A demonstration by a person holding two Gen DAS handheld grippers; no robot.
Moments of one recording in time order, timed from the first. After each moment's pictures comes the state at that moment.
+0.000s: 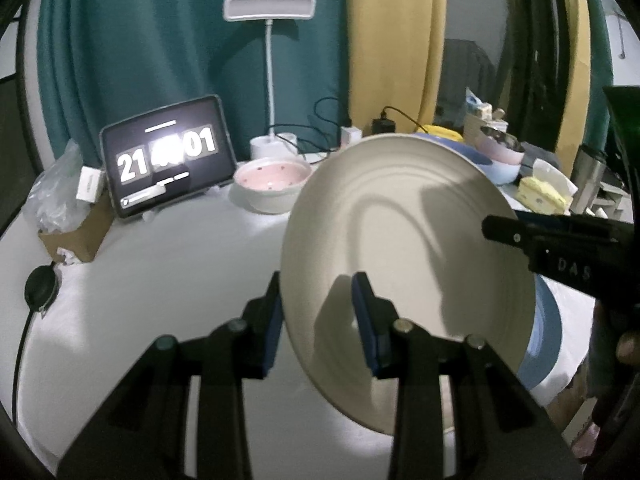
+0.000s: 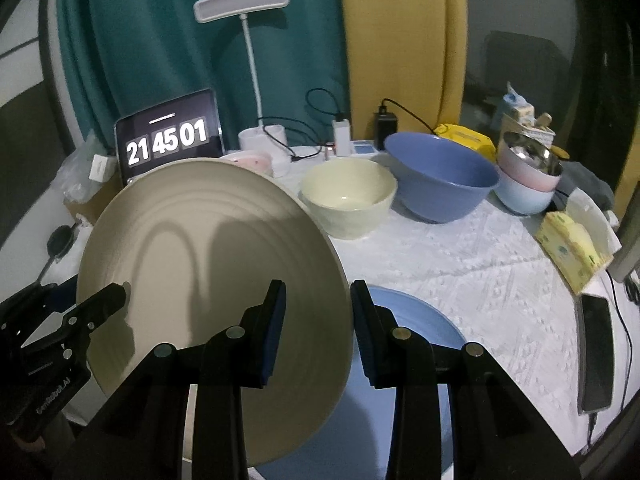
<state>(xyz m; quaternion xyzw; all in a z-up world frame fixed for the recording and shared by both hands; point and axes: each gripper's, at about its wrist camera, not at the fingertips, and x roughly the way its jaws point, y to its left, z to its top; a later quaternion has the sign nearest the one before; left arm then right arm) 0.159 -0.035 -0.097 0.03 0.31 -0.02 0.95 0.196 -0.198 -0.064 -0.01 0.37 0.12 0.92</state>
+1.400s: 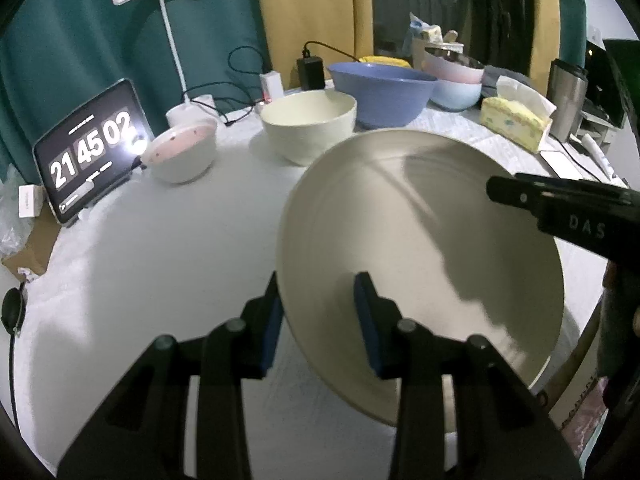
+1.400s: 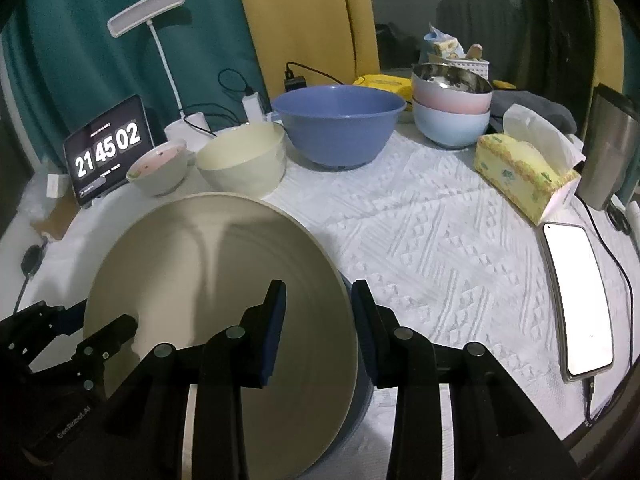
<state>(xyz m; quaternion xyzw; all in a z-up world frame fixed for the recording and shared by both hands) 0.184 -0.128 -0.147 0.09 0.39 -0.07 0.91 0.191 -0.291 -0.107 0.04 0.40 0.07 0.91</state>
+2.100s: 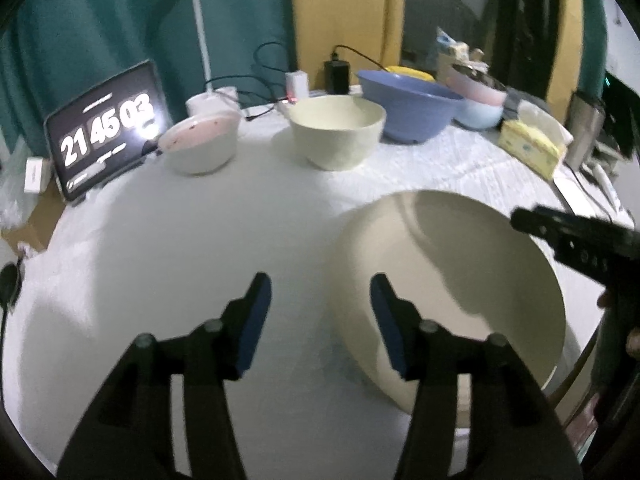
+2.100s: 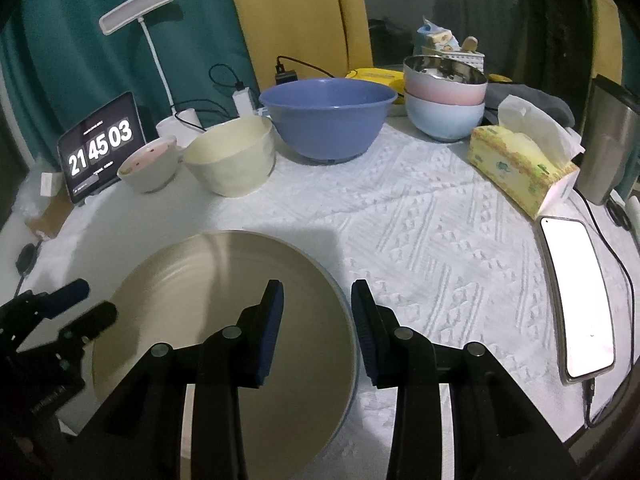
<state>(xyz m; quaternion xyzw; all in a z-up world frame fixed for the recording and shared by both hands) 0.191 -0.103 -0.142 0.04 0.39 -0.05 0.92 0.194 -0.301 -0.113 0.04 0.41 0.06 0.91</state>
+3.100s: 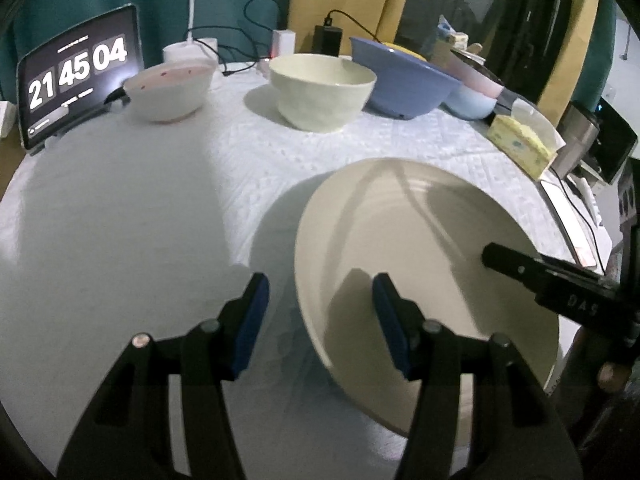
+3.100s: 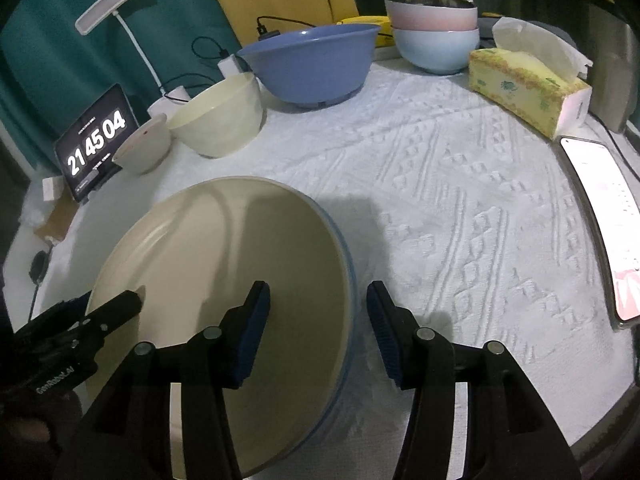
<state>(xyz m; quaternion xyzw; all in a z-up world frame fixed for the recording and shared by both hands) 0.206 -0.107 -0.178 -0.03 0.43 -0.10 0.90 0.191 -0.311 -0.150 0.10 0.46 0.08 0.88</state>
